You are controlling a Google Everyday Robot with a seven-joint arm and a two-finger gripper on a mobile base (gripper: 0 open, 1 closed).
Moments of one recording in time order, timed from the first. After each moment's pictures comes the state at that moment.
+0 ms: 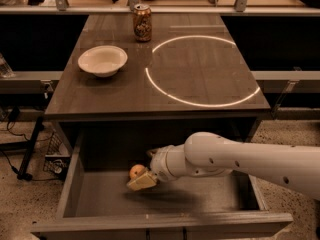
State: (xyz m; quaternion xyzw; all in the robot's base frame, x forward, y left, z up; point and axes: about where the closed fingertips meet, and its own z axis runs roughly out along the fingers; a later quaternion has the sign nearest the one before) arm 0.477 0.053 0.618 -0.49 0.78 0.25 0.32
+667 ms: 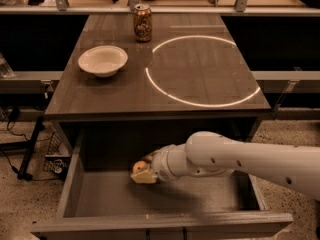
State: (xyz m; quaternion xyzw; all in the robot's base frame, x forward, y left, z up) arm 0.478 0.052 0.623 -0.47 0.78 0.25 0.32
